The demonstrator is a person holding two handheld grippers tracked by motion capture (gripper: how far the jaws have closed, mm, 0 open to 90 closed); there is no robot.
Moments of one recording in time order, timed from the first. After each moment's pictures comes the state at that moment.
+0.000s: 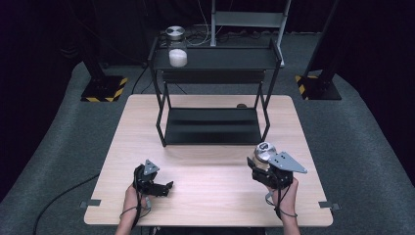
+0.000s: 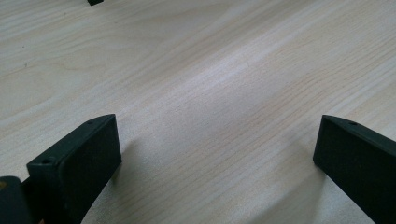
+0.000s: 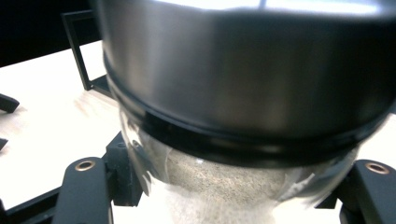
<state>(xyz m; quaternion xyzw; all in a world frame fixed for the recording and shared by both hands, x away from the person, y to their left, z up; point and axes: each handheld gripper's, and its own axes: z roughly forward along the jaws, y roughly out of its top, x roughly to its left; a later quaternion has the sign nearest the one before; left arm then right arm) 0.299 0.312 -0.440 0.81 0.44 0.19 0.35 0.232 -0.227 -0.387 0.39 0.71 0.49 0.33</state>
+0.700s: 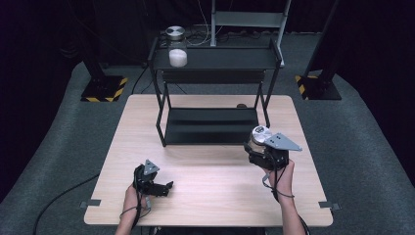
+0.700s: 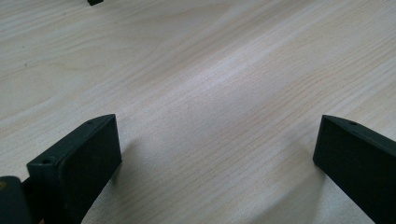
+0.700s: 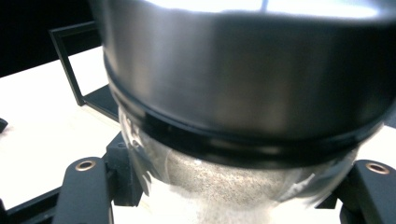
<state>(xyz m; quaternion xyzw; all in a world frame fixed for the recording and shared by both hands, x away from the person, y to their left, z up) 0.299 0.312 -0.440 0.81 0.44 0.19 0.35 0.276 -0.222 -0.360 0.38 0.72 0.49 0.32</state>
